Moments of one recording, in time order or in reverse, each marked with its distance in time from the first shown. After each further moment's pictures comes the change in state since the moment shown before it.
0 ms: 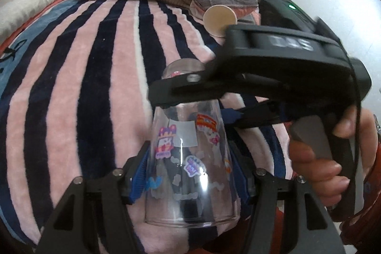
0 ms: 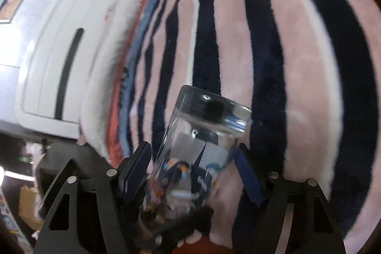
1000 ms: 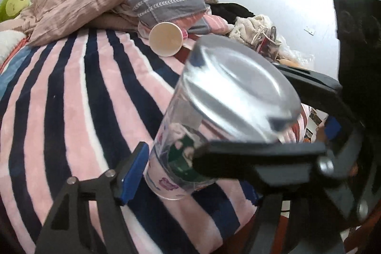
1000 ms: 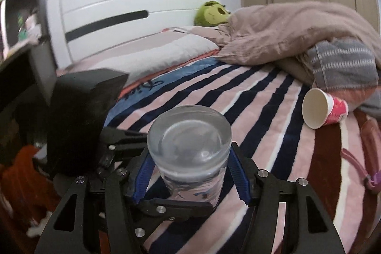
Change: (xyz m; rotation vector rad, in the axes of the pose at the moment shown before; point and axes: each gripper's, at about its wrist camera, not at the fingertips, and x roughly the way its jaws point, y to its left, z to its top) left arm 0.008 -0.033 0.033 0.235 -0.046 -0.147; right arm -0.082 0.085 -0.099 -0.860 -0.438 -0.290
